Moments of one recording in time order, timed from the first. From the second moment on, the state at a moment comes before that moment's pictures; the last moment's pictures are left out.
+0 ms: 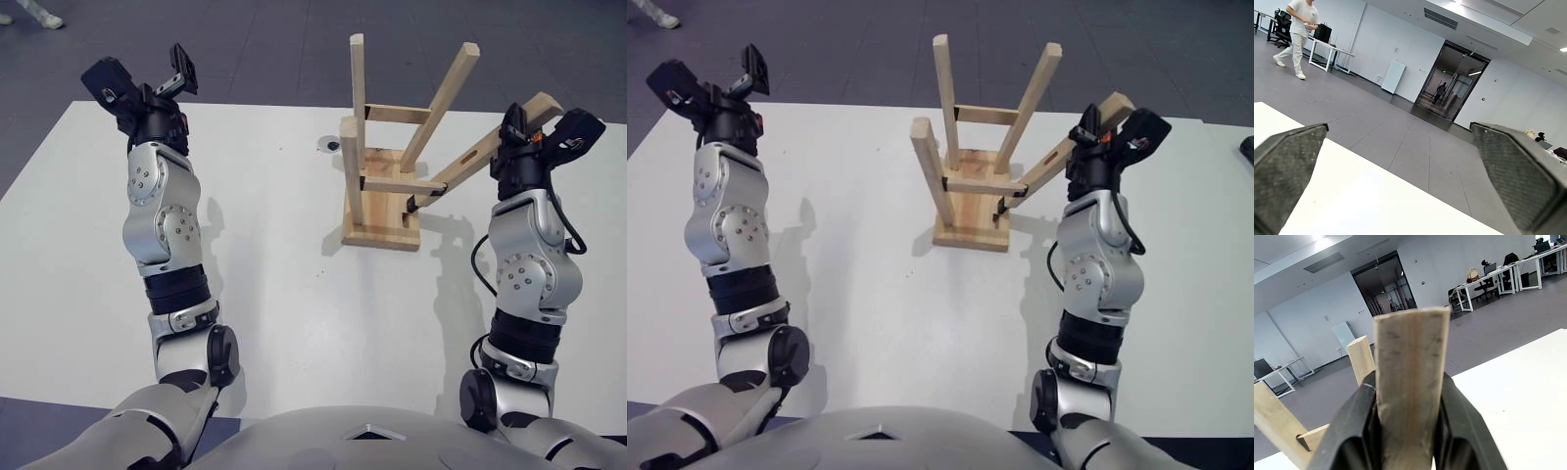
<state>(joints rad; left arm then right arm) -0.58 0.08 0.34 -0.08 -0.38 0.36 0.22 -0.33 -0.17 -0.30 -0.31 0.59 0.47 -0.28</state>
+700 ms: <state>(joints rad) -0.55 0.07 0.33 -0.09 -0.36 0.37 0.23 -0.18 -0.06 -0.39 -0.53 0.77 0.58 -0.35</state>
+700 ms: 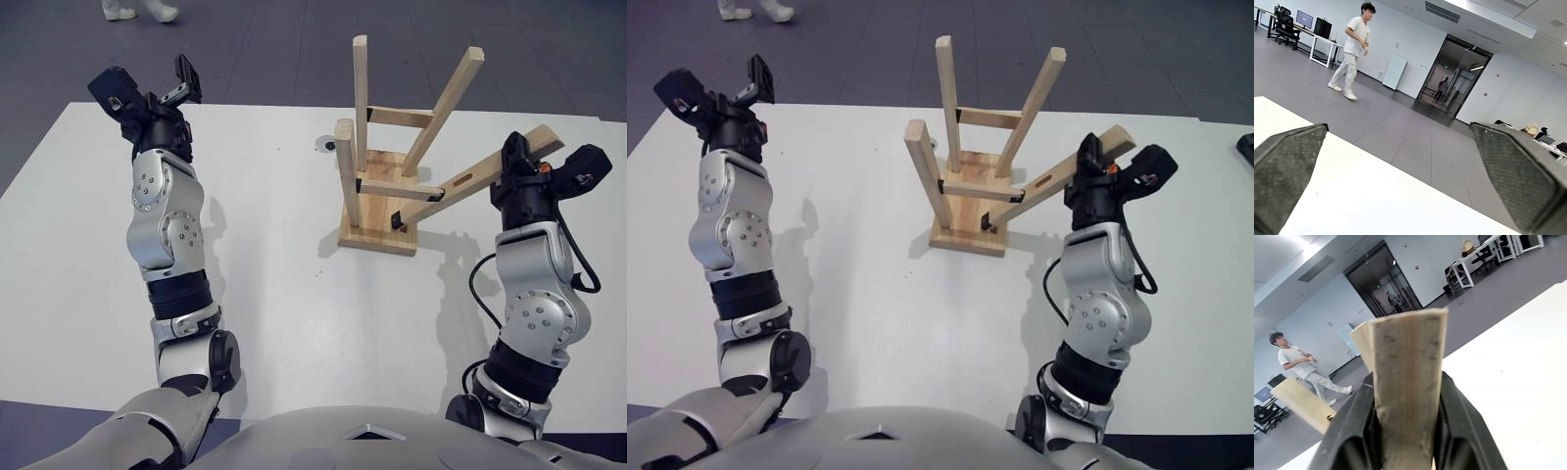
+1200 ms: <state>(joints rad) -0.55 0.06 0.33 -0.09 -0.35 0.37 0.23 -0.18 -0.07 -0.38 -0.48 0.70 0.51 -0.34</state>
